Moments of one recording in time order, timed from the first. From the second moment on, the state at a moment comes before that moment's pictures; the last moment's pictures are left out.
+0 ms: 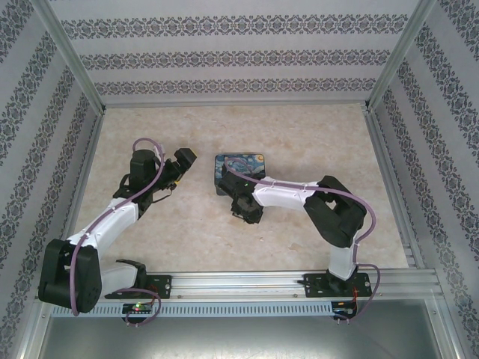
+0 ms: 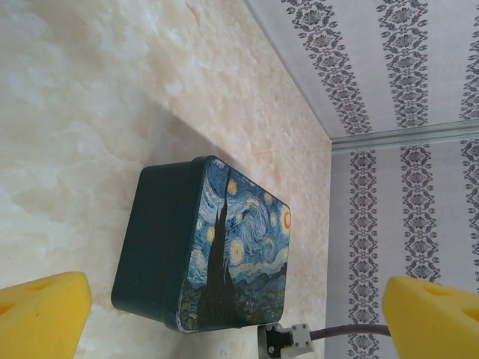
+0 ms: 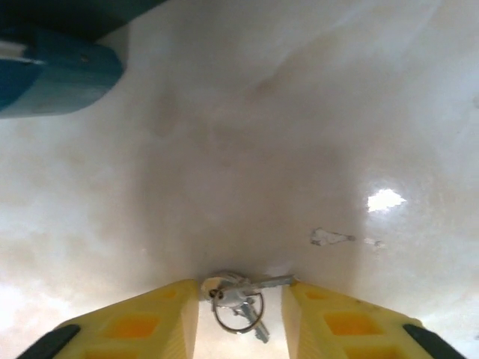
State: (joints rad) left arm -0.17 1.20 0.64 0.09 0.41 -1.03; right arm 0.88 1.89 1.20 -0.74 0.04 1.31
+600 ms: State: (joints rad) left arm -0.17 1.15 0.63 0.08 0.46 -1.03; right arm 0.87 1.66 0.89 -0.44 0.01 1.23
